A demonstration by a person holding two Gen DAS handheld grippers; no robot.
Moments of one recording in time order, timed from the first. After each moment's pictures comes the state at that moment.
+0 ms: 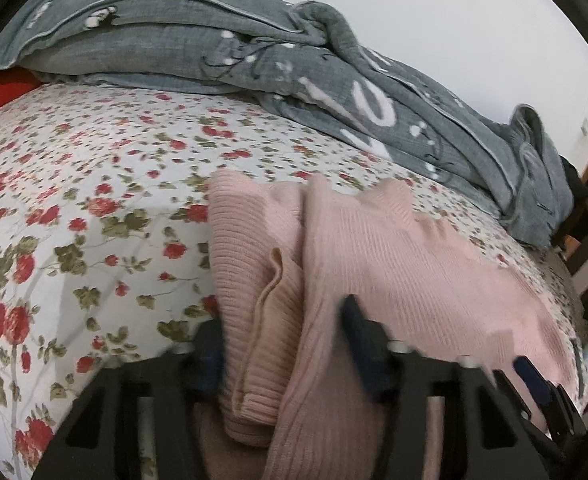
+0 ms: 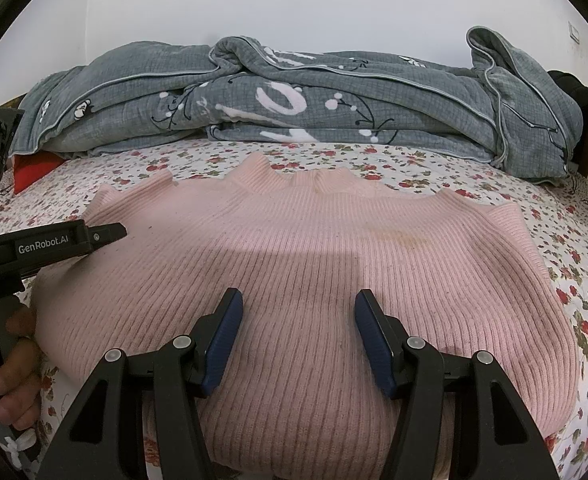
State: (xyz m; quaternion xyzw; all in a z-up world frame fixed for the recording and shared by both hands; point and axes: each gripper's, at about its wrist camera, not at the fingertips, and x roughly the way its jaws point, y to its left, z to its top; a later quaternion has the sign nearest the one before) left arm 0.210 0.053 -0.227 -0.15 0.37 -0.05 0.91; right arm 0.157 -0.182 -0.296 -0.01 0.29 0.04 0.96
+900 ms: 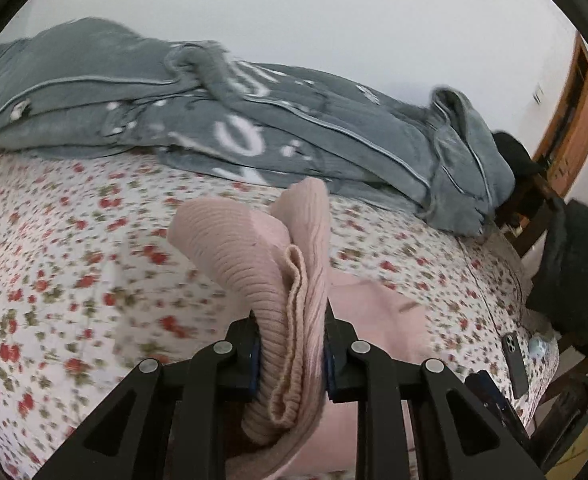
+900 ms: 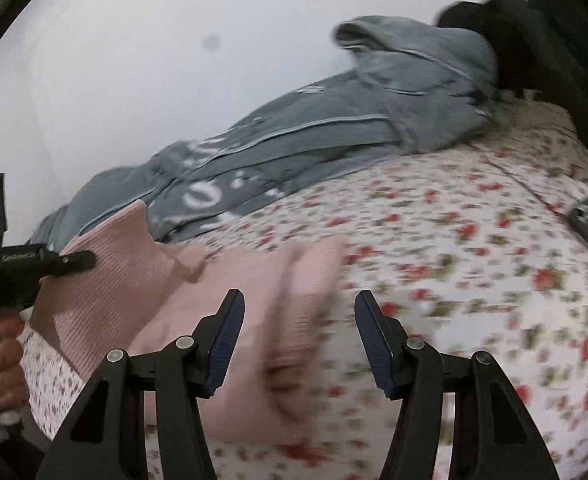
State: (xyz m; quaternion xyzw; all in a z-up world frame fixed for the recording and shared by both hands) left arm 0.194 -0.101 -0.096 -0.10 0.38 -0.11 0.91; right arm 0.107 -0.396 -0.246 0.20 0.23 0.04 0.95
